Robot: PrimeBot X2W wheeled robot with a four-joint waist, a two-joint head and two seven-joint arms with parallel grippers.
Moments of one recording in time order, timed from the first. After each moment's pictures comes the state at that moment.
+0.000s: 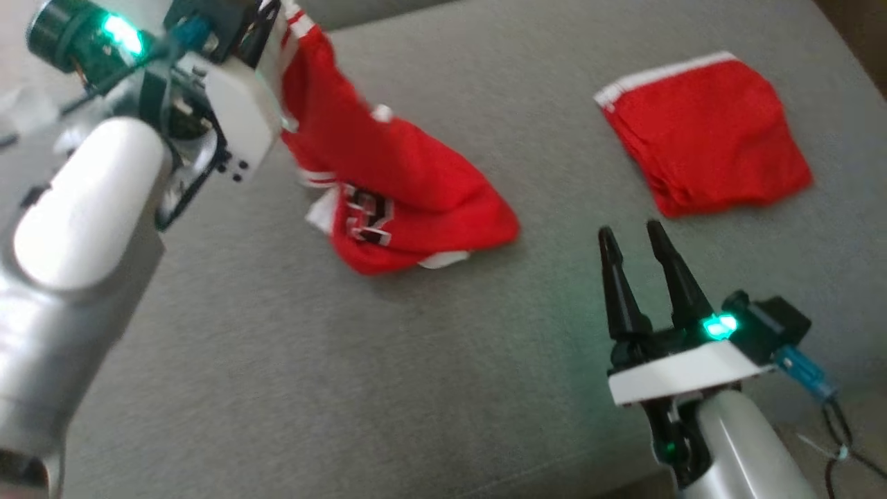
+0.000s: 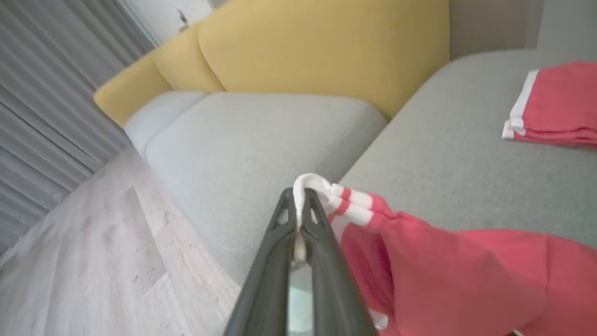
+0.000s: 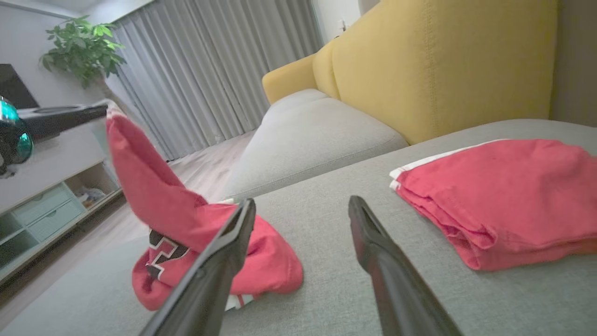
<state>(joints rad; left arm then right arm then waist) -0.96 0.44 -0.68 0.36 -0.32 -0.08 0.39 -0.14 -0.05 0.25 0.21 0.38 0.13 -0.25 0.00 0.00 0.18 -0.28</state>
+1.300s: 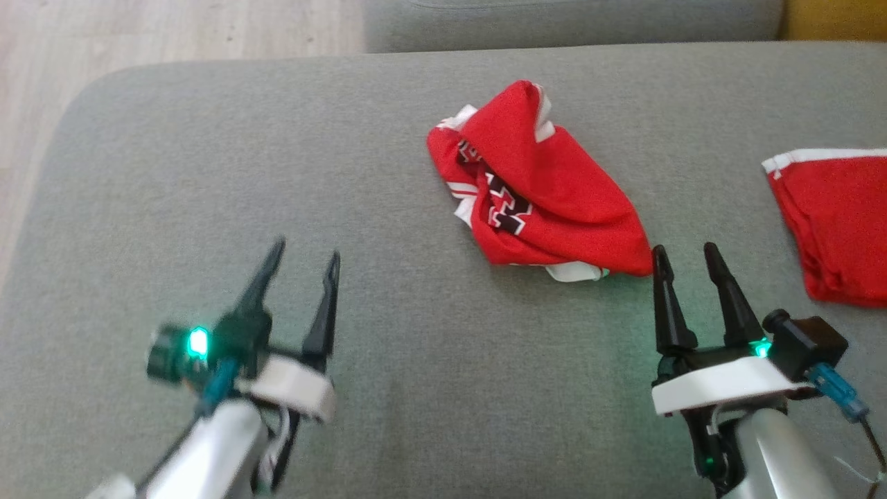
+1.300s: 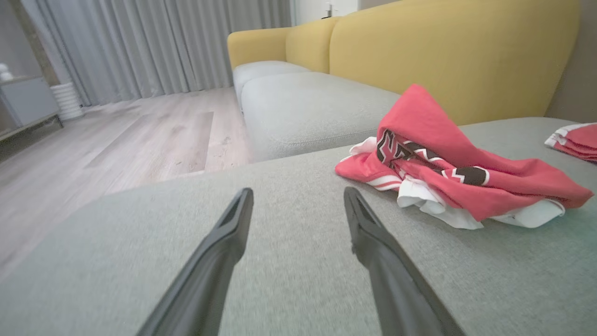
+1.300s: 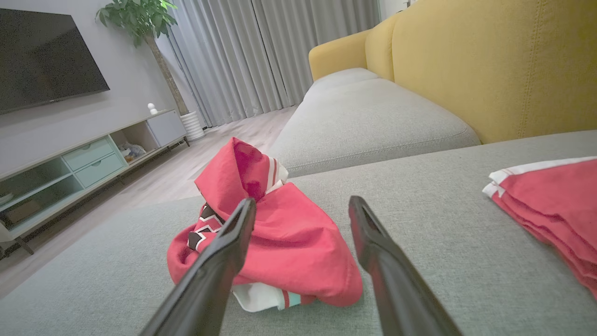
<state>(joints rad) -0.36 0.31 -0.64 0.37 -0.43 0.17 -0.24 -0.11 -0.05 0.10 0.26 0.28 0.13 -0.25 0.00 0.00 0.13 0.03</state>
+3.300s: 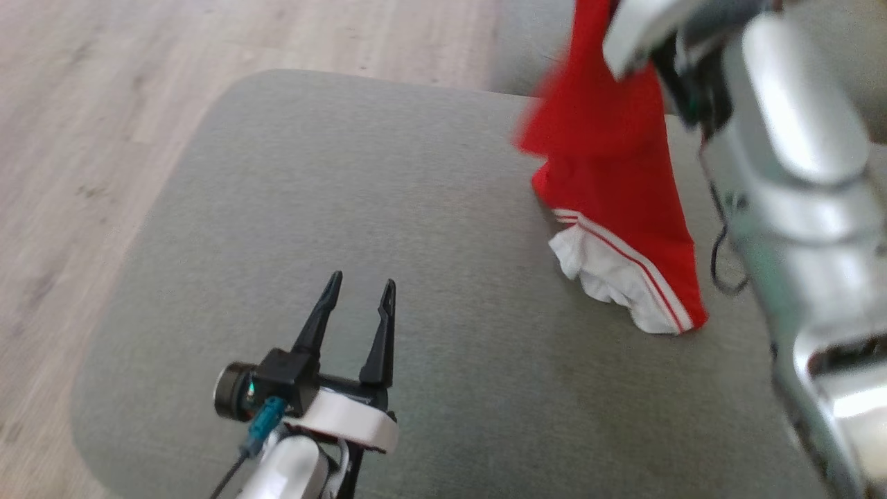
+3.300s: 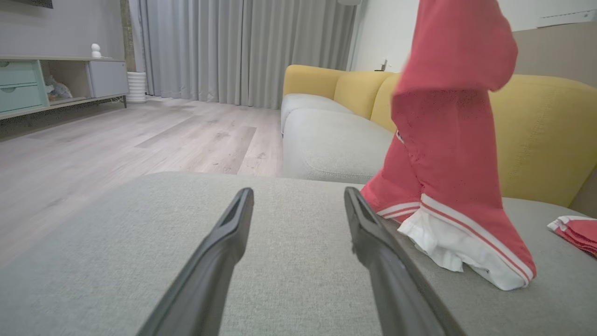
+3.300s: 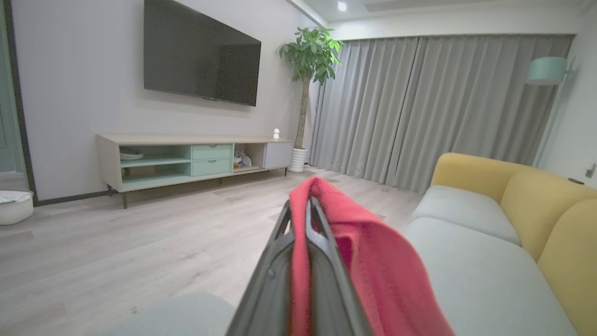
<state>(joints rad) -0.21 0.11 -0.52 0.32 -0.37 0.10 -0.25 -1.04 -0.08 0.31 0.66 0.21 0.13 0.10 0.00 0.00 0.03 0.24</state>
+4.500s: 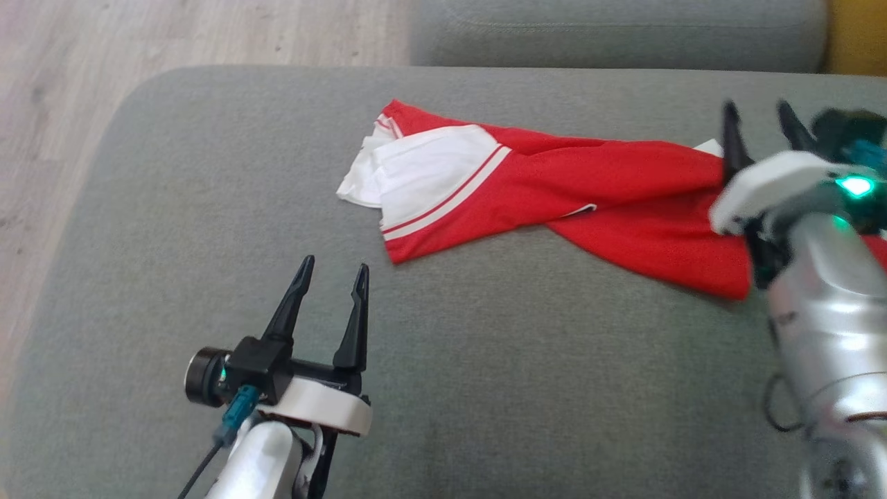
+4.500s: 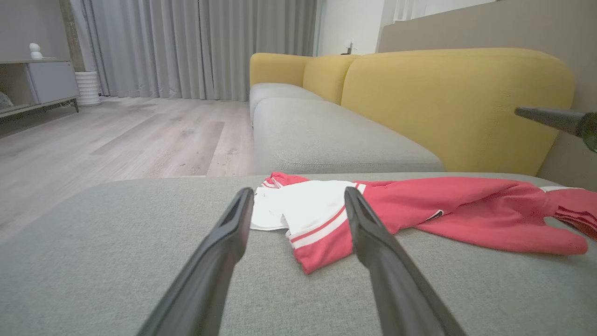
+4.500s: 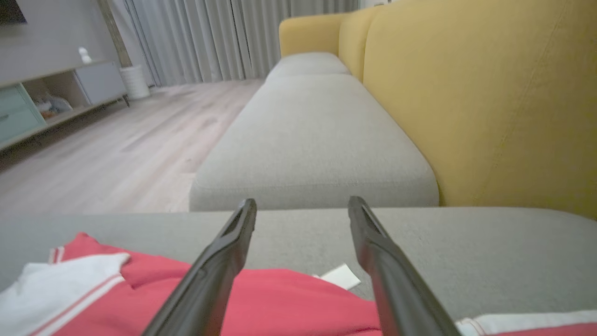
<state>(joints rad) -0.22 0.09 -0.39 0.33 -0.26 0.02 -0.25 -0.86 -0.14 -0.09 1.17 0.02 0.13 -0.24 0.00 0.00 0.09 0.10</state>
